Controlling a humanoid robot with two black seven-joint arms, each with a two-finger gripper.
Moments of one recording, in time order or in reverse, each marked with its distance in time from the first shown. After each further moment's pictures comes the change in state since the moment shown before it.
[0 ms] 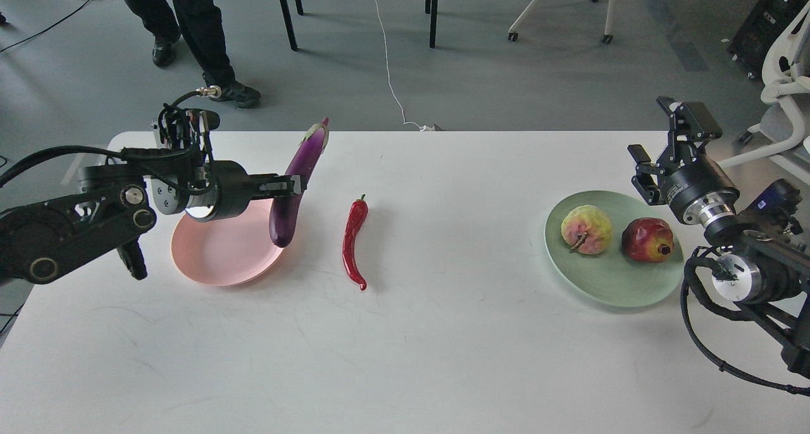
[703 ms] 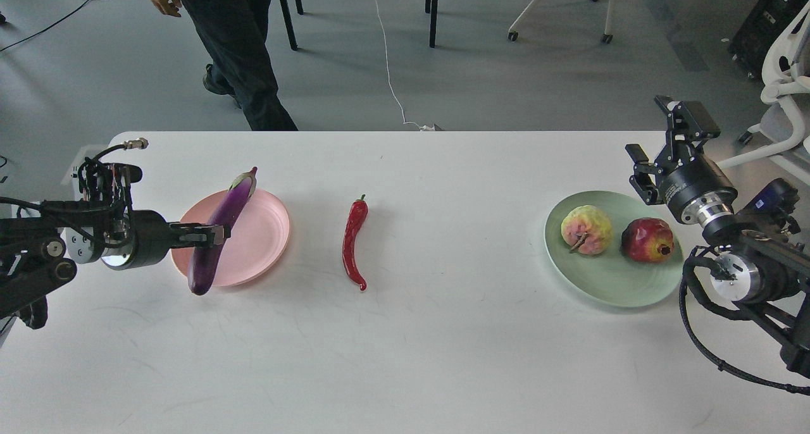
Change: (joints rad) left arm 0.125 0.143 0.027 0.067 0.119 0.010 -0.198; right arm 0.001 -0.003 -0.002 0.003 0.000 0.003 0.000
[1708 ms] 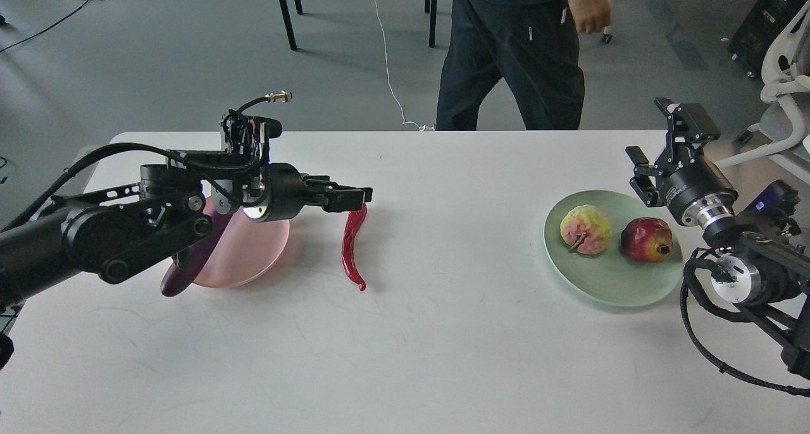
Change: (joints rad) left arm -0.184 -0.440 0.002 0.112 0.121 0.006 0.031; right arm -0.004 -0.003 -0.003 0.000 0.000 -0.001 0.000
